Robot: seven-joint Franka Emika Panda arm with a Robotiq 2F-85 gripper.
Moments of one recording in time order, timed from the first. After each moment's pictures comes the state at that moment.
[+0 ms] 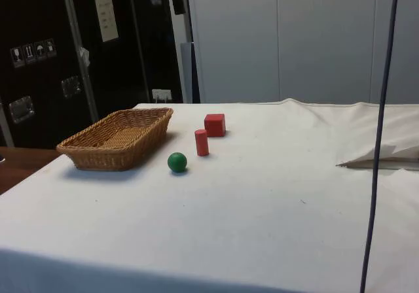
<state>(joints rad) 0.54 0.07 -0.56 -1.85 0.06 1.84 -0.06</state>
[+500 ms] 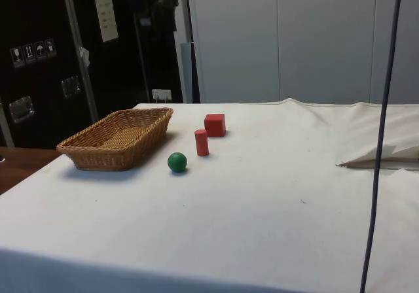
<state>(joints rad) 0.54 0.10 -0.50 -1.90 0.05 1.95 0.00</state>
